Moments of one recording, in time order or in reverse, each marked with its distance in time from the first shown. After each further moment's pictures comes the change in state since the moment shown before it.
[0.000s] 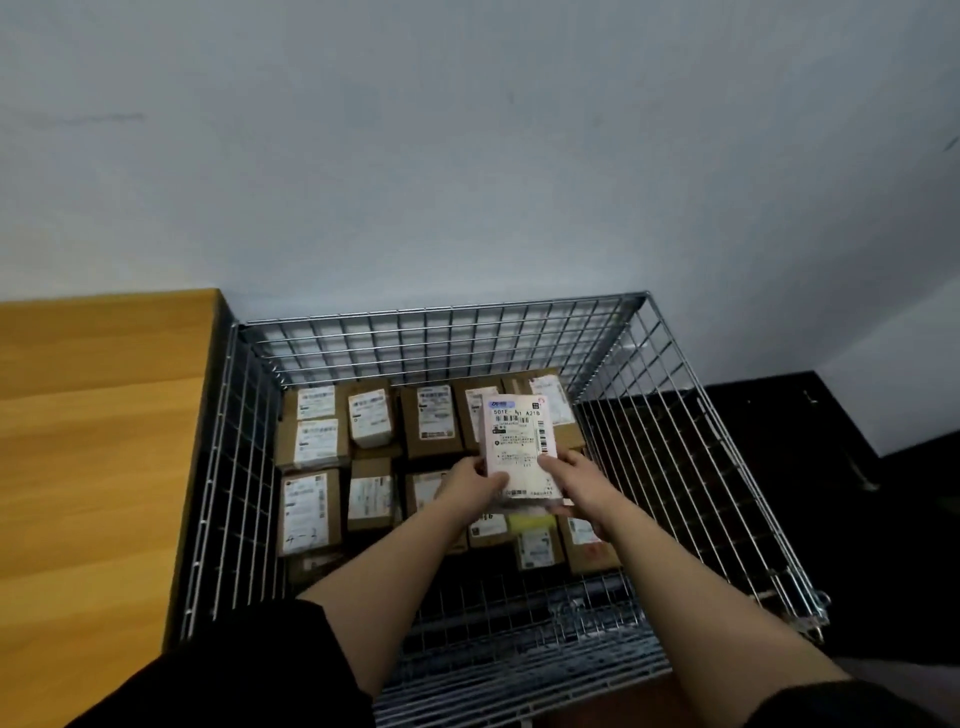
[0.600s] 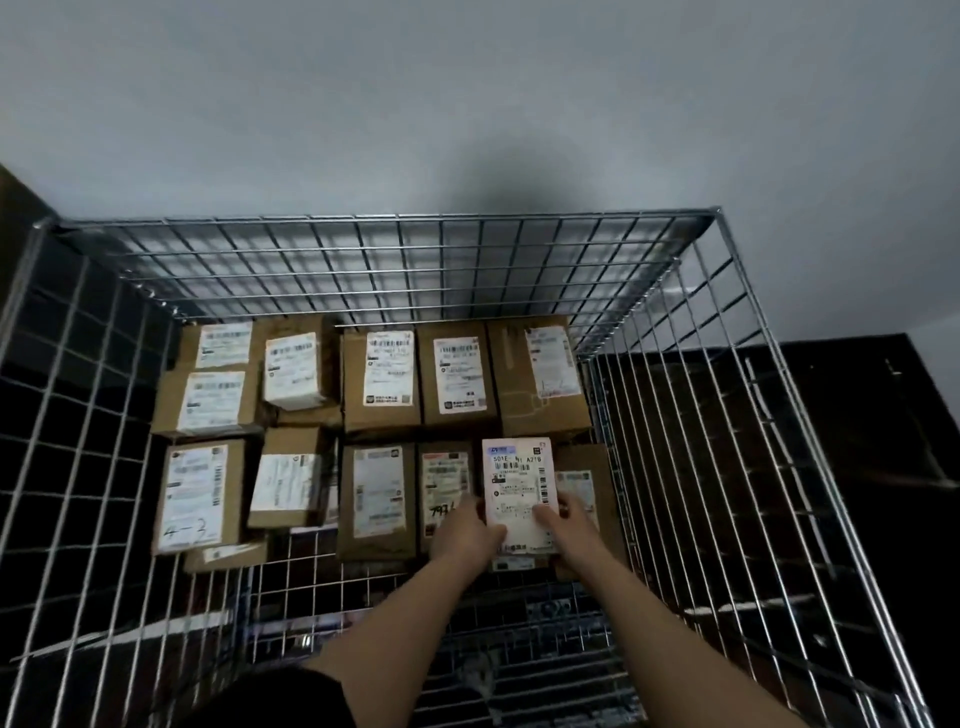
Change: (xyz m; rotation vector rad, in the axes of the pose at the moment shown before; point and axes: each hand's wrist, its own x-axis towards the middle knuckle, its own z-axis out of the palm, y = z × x) left_hand 0.173 -0.083 0.129 0.236 0.021 -0.221; right_hand 0.192 0.136 -0.046 -0.094 0.020 0.161
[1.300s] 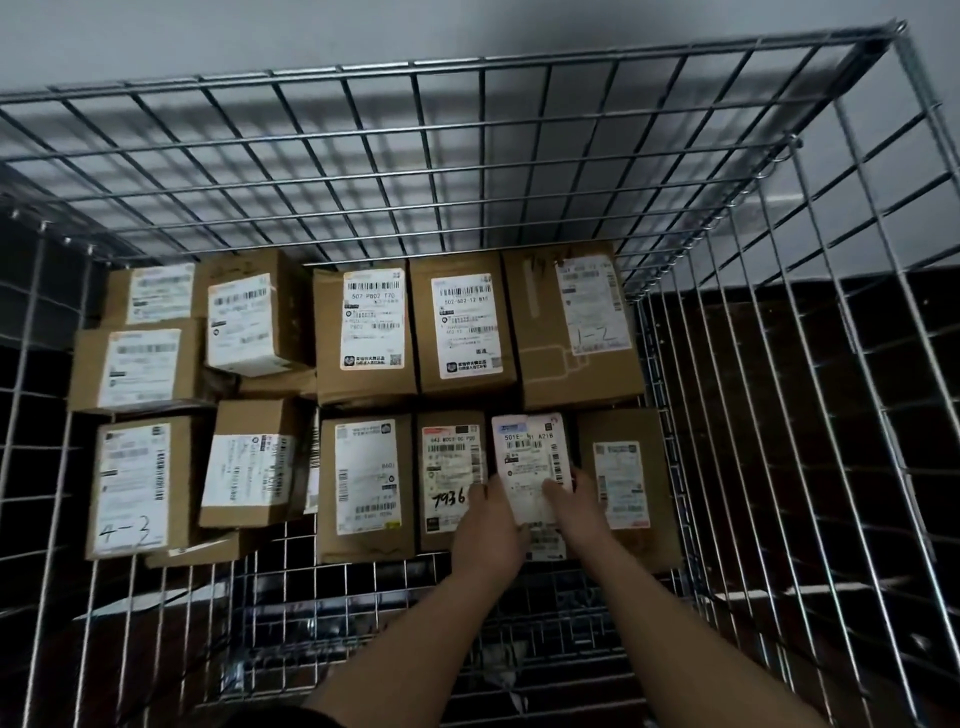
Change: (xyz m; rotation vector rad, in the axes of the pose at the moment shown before) left_hand 0.101 -0.037 0.062 0.329 0.042 0.088; right_hand 0.146 0.069 0.038 0.045 -0.005 0.042
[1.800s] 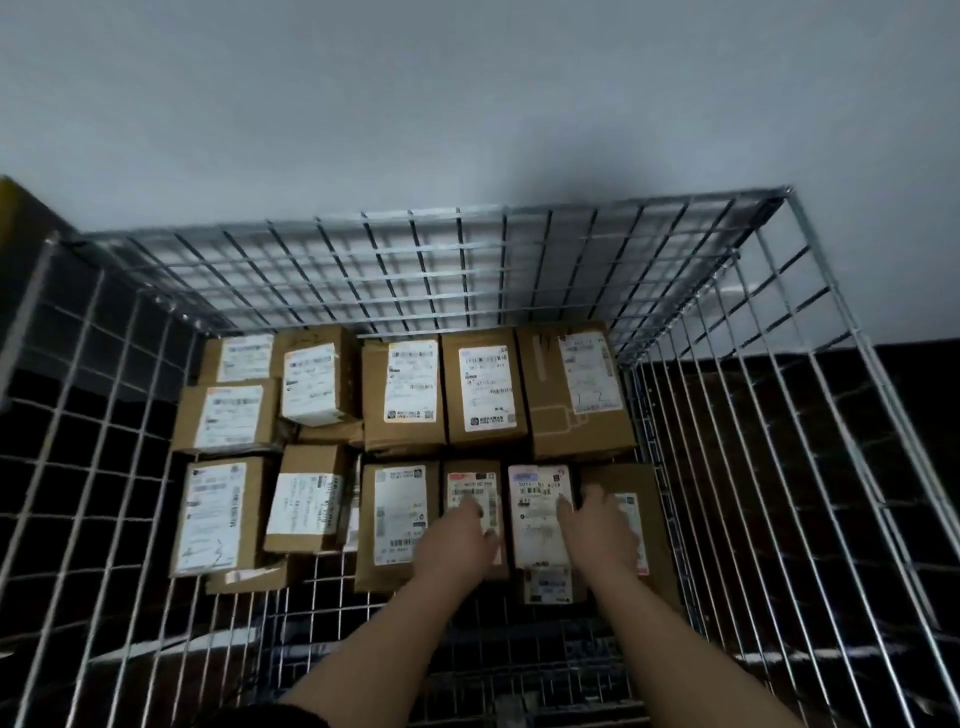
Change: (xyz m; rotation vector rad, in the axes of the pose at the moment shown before) left_hand -0.053 0.000 -0.086 0.128 0.097 -0.022; right_hand -0.083 -0.069 -0.019 -0.784 0.250 -0.153
